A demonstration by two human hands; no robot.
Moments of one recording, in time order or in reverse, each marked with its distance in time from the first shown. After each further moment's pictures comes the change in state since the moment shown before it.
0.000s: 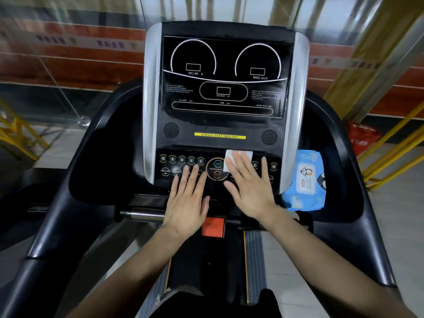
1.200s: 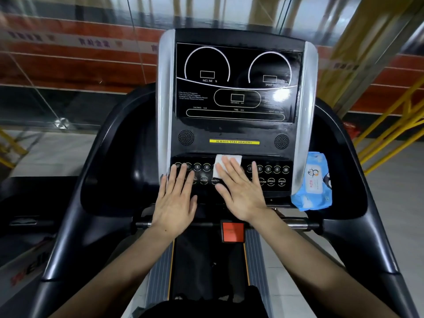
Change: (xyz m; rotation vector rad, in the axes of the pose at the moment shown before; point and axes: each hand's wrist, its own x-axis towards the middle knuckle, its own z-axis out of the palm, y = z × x) left_hand 0.007 -0.088 -0.017 0.022 0.034 0.055; right_hand 0.026 -0.077 -0.013 0.116 -0.119 0.051
